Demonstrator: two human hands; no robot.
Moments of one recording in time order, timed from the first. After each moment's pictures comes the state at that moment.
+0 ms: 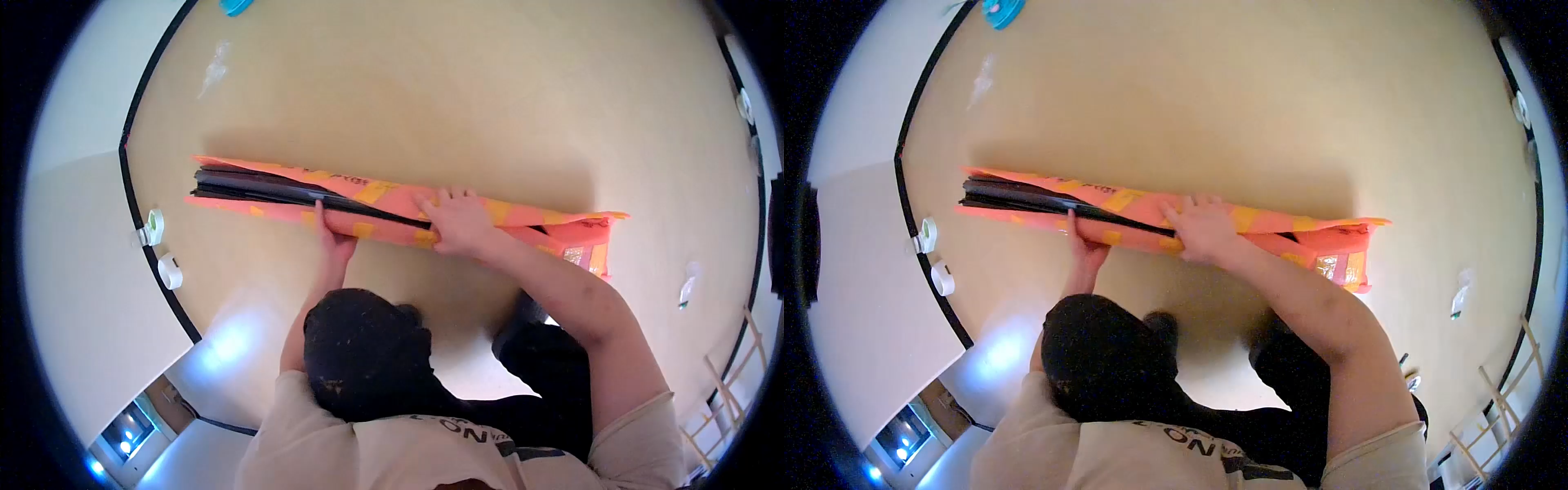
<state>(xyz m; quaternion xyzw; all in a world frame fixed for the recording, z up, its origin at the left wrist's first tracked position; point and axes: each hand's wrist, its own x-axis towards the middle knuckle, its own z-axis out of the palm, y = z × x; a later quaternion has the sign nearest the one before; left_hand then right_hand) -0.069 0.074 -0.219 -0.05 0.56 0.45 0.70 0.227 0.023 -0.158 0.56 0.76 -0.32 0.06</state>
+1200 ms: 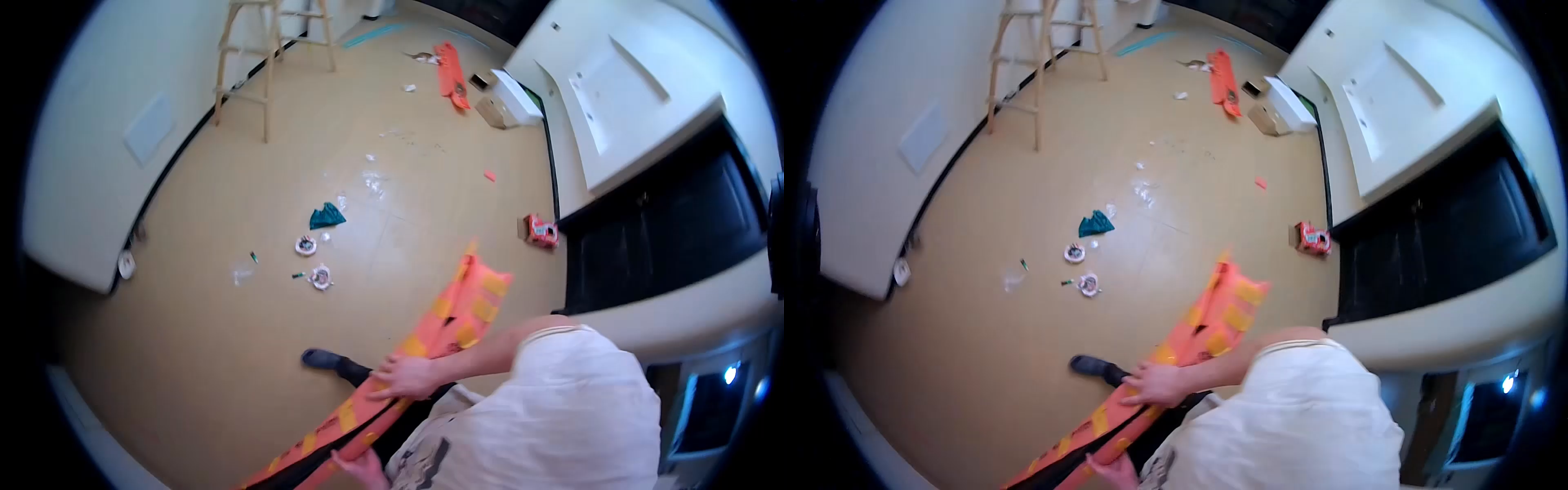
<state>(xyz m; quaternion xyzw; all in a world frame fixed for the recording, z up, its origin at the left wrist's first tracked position) 0.042 -0.230 0.459 0.36 0.38 -0.16 0.83 0.091 -0.584 0.612 0.93 0.27 -0.22 -0.12</state>
